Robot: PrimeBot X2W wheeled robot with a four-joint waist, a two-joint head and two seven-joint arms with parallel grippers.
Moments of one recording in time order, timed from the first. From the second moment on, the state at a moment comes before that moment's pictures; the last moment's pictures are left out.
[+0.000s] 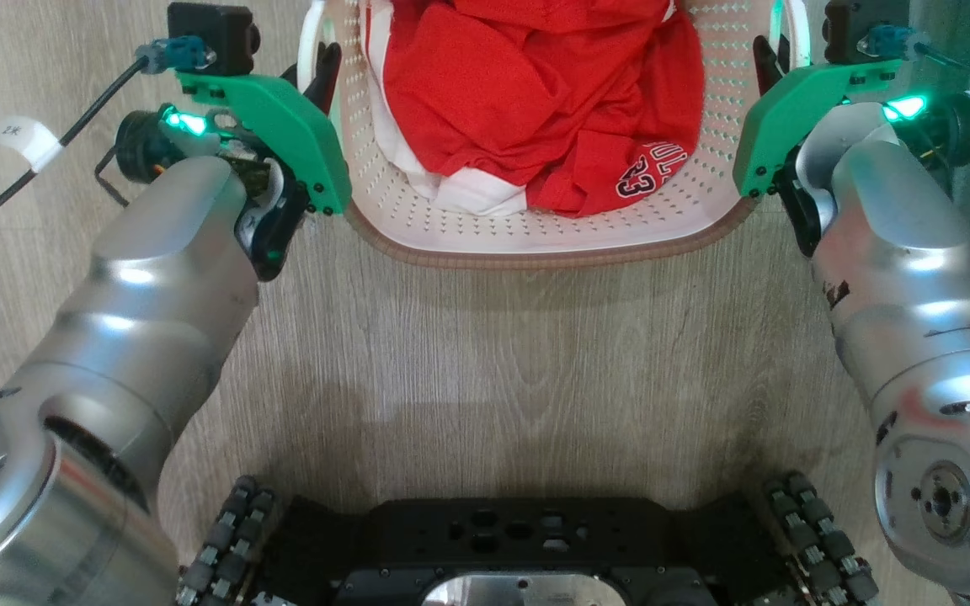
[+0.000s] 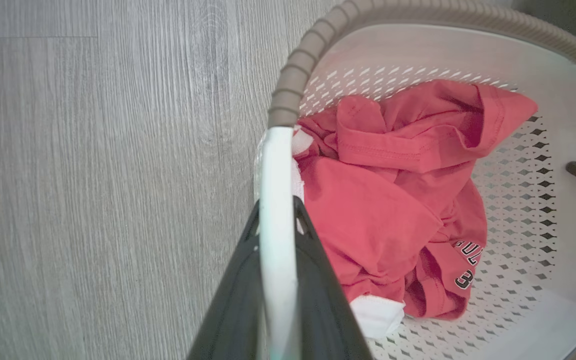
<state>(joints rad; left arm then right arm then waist) -1.16 0.11 -1.14 1.16 -1.20 -0.14 -0.24 -1.12 -0.01 -0.24 1.27 -0.22 0.16 -0.19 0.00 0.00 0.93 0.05</state>
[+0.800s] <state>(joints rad) -1.15 0.11 -1.12 1.15 -1.18 -0.14 -0.24 -1.12 -0.07 -0.14 1.30 -0.12 0.14 -0.20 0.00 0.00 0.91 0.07</state>
